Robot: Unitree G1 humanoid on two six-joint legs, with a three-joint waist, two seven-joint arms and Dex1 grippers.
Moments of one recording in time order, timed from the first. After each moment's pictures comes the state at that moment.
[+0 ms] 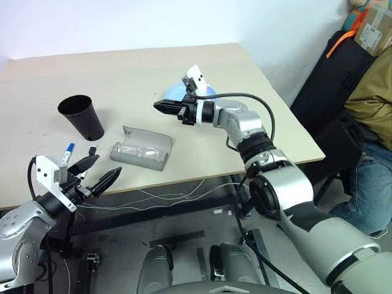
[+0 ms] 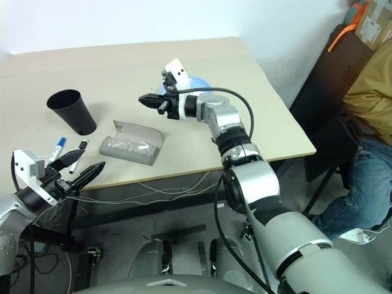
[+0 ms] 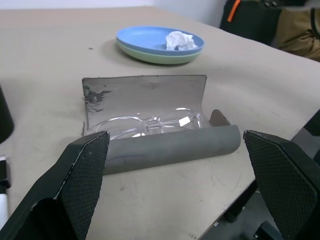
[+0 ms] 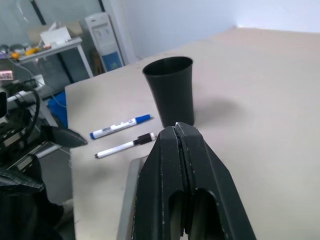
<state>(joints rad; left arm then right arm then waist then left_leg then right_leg) 0.18 0.60 0.48 -0.27 -0.64 0.36 -0.81 -1.13 0.00 -0.05 0.84 0.17 0.33 1.05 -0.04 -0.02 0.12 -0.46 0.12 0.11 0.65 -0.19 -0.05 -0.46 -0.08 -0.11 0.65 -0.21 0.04</state>
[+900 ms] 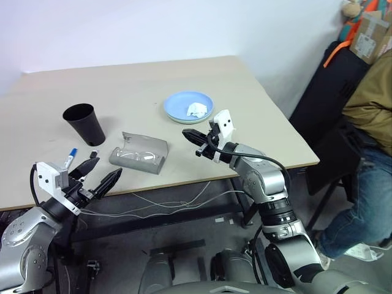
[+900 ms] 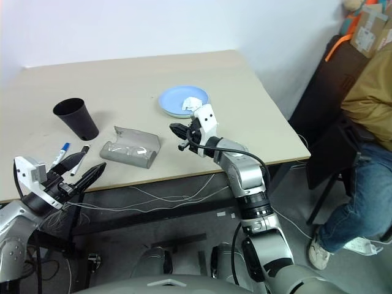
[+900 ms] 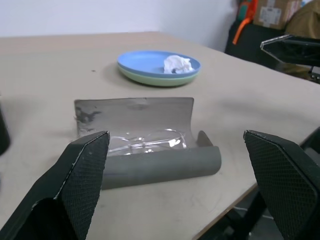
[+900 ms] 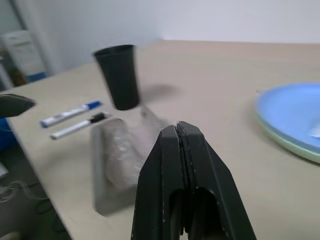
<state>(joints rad) 0.23 0.53 0.48 -0.28 -0.65 0.30 -0.79 -0.56 -0.05 0.07 0.11 0.24 0.45 0.67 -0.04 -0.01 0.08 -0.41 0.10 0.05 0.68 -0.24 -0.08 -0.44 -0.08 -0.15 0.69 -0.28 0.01</state>
